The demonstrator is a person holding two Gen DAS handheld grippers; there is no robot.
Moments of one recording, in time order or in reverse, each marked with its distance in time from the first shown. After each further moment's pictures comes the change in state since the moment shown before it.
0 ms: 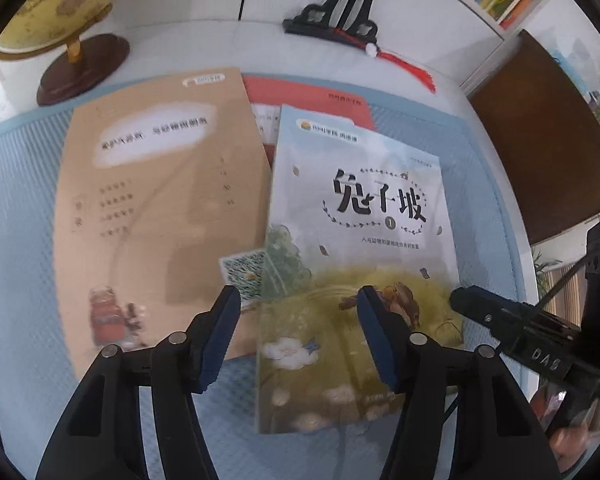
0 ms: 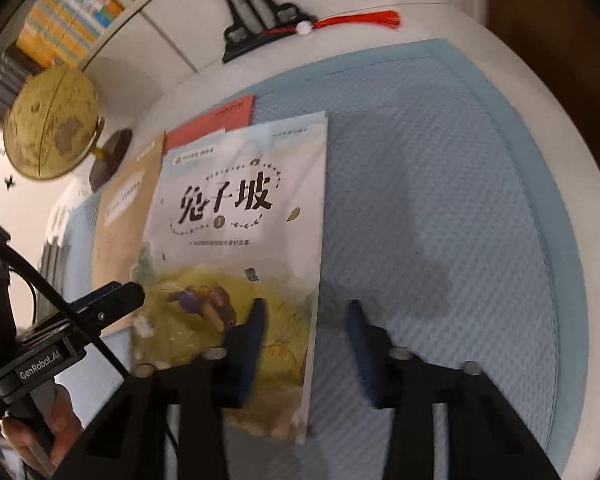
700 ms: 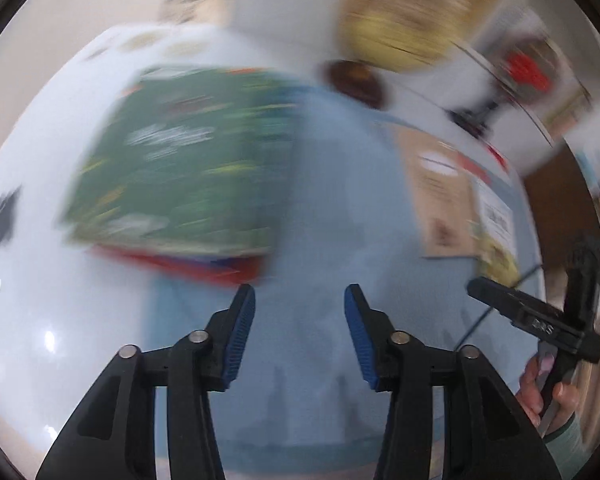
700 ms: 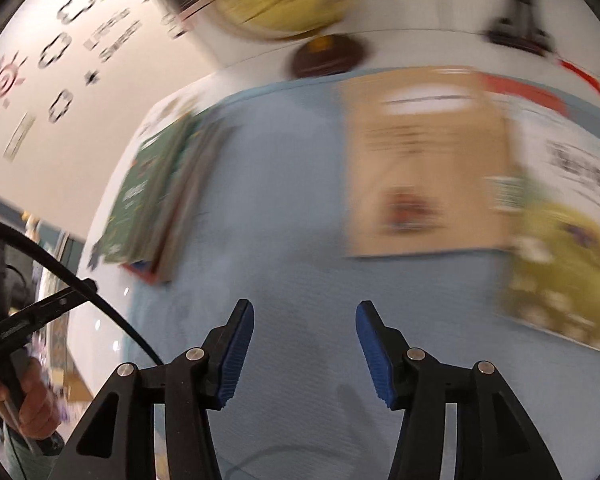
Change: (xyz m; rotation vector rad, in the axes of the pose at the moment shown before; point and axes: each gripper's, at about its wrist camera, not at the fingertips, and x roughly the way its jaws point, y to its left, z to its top) left arm -0.196 0.241 -0.106 -0.183 -0.120 0.057; right arm 0.023 0.251 -0.083 -0.261 0.039 0.149
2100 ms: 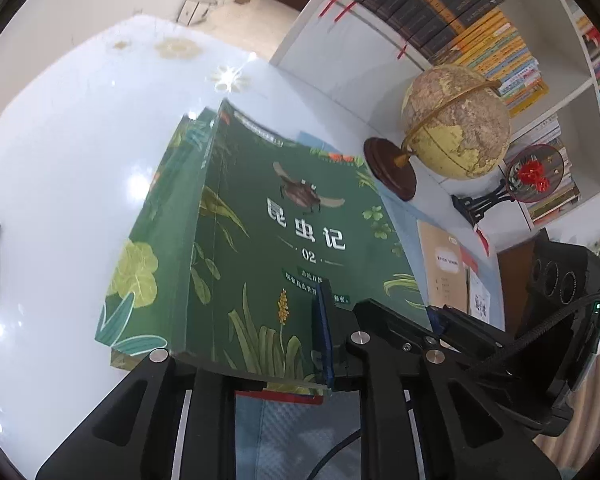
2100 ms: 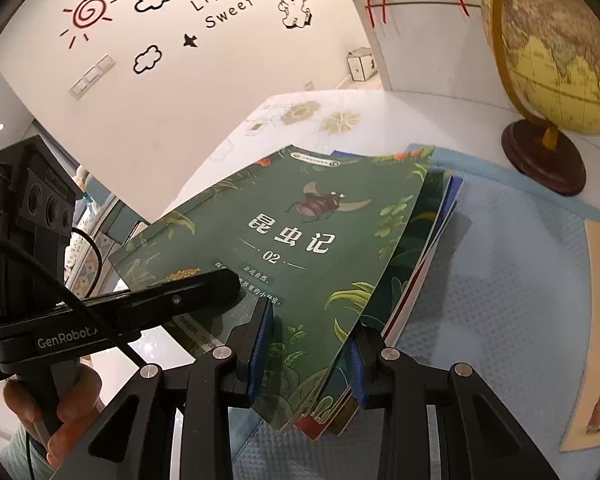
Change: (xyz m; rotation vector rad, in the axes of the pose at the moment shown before) left arm -0.001 0.160 0.061 -0.227 -0.106 -0.166; right arm 0.104 0.229 0.086 -0.318 -0.046 0.189
